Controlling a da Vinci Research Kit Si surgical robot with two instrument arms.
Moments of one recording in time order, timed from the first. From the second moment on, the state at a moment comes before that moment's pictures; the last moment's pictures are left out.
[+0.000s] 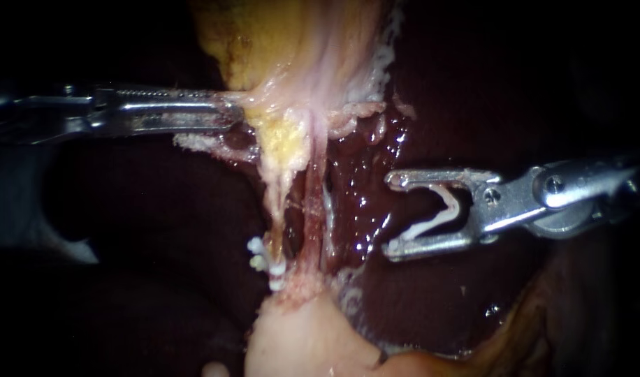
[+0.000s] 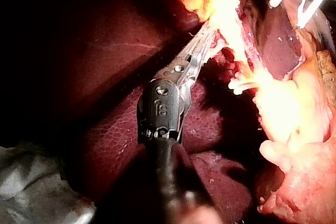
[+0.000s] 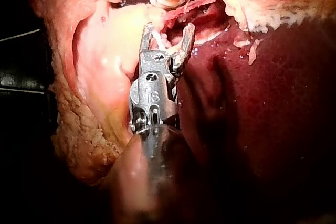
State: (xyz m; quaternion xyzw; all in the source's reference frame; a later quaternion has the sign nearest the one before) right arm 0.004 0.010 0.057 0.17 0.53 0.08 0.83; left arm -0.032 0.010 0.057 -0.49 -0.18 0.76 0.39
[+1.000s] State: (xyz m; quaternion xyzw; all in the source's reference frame) right arm 0.009 0.009 0.056 0.22 0.55 0.10 0.79; left arm -0.024 0.015 0.050 -0.50 -0.16 0.74 0.41
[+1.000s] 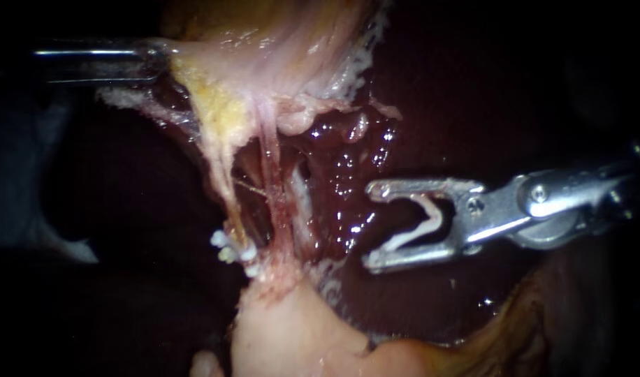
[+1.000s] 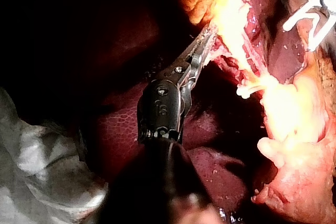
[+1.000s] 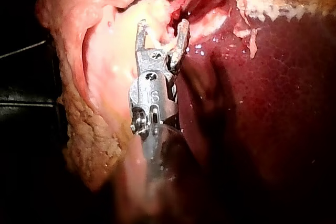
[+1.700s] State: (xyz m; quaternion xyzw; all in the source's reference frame) right arm 0.019 0.009 0.061 0.29 0.55 0.18 0.76; left arm -0.025 0.014 0.050 -0.50 -0.17 0.74 0.41
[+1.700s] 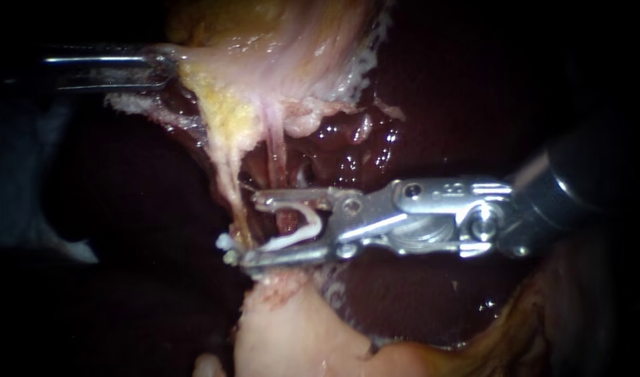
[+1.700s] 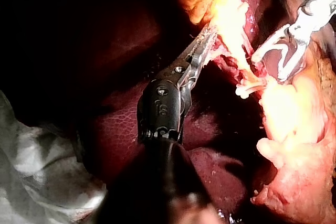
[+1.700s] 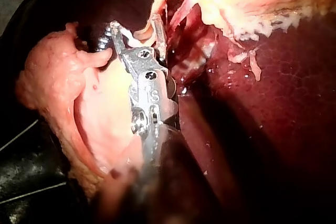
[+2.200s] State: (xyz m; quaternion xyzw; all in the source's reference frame) right arm 0.020 0.010 0.064 0.30 0.56 0.16 0.75; left arm -0.025 0.014 0.050 -0.50 -0.17 0.74 0.41
